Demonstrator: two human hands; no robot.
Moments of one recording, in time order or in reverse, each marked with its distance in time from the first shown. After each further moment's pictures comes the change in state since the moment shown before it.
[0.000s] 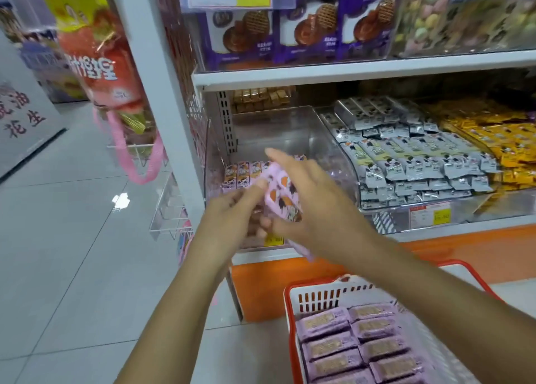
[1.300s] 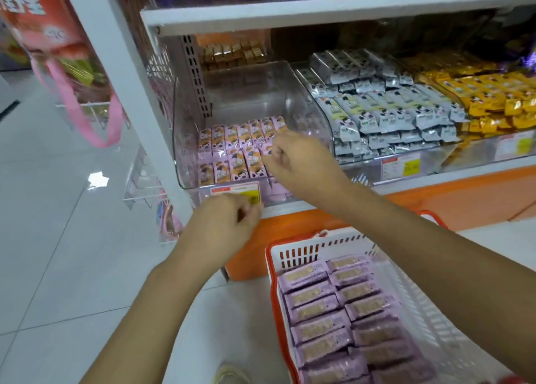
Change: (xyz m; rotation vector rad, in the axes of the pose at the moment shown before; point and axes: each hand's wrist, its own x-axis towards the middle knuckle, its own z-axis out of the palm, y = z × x) left_hand -0.023 -0.040 0.002 1.049 -0.159 0.350; right_hand 0.010 0.042 0.019 -0.094 0.067 0.022
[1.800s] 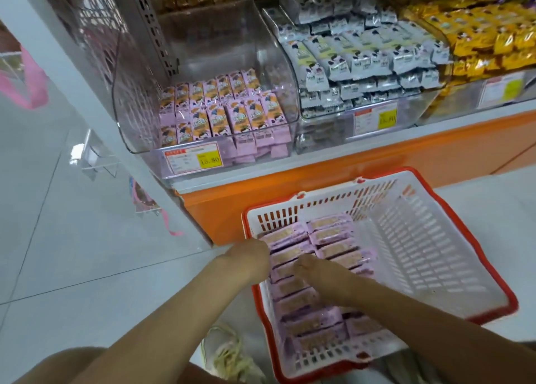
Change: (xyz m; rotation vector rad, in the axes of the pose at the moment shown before) left_hand -0.019 0.020 0.140 0.395 -0.938 -0.107; right_hand -0.221 0.123 0.130 -0.149 -0.926 -0.084
